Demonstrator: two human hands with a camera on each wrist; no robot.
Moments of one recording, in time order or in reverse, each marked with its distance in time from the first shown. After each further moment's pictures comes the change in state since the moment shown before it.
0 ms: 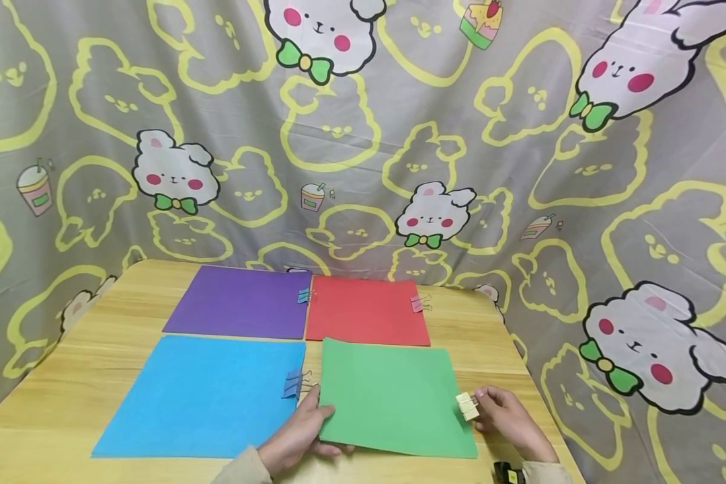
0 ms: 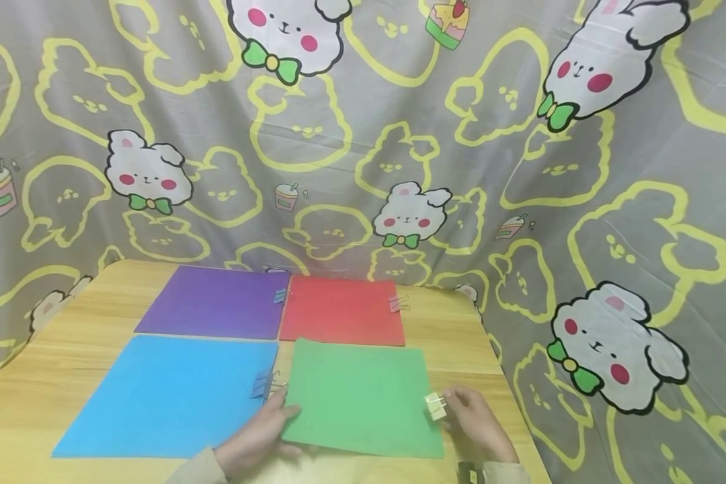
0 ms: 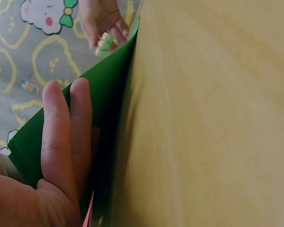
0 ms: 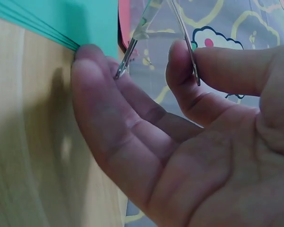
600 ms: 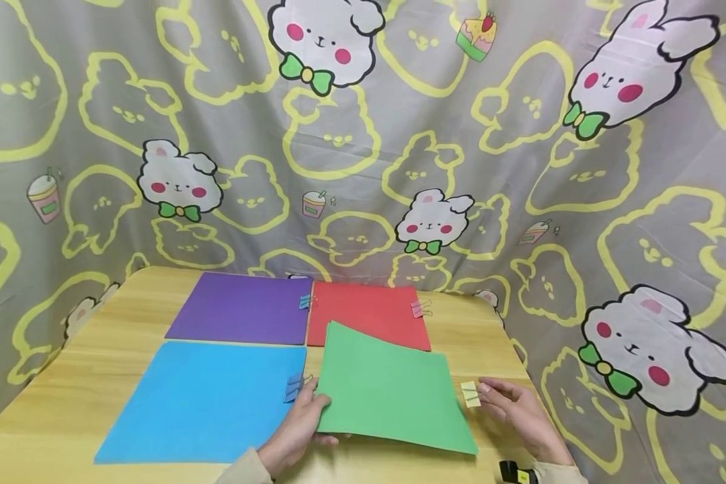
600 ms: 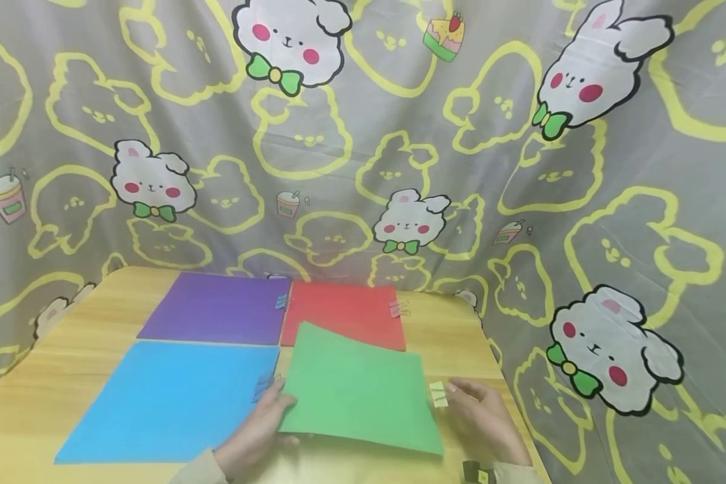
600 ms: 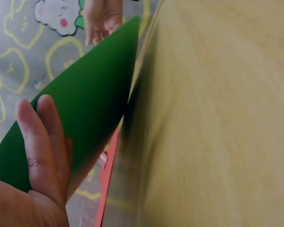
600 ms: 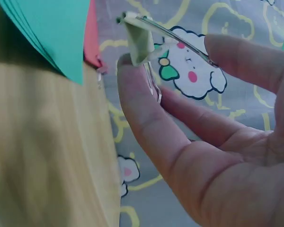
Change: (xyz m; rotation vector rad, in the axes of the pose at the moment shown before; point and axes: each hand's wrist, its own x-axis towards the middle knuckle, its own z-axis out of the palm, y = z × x) left_hand 0.001 0.014 0.001 -0.015 0.126 0.090; right_hand -0.007 -0.019 -0.008 0.128 0.139 -0.031
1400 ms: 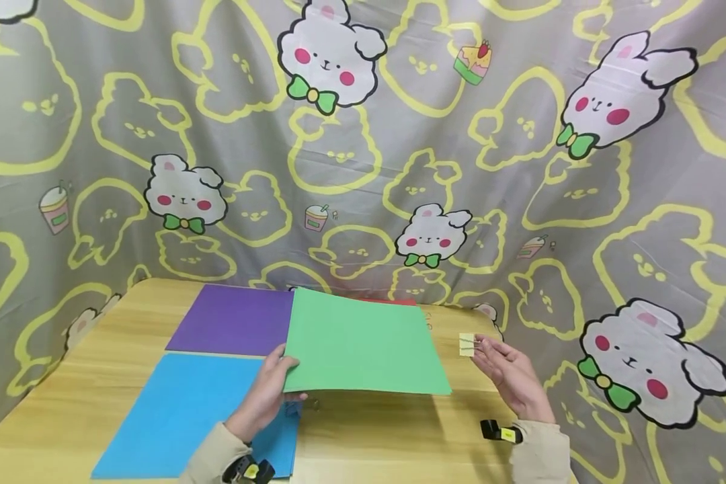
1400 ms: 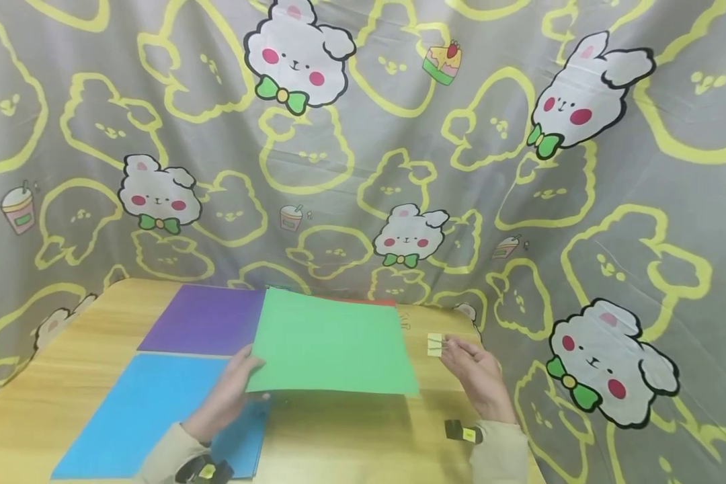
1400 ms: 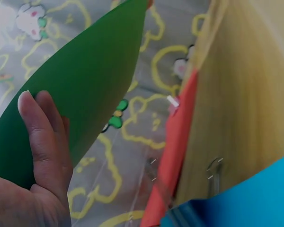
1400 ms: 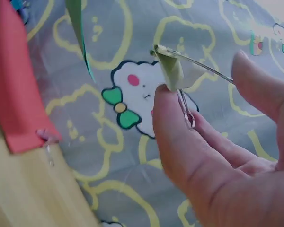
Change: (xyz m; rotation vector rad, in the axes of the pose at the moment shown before) left_hand 0.019 0.054 -0.053 0.000 0.182 0.152; right_hand 0.036 -0.056 -0.002 0.366 -0.101 -0.275
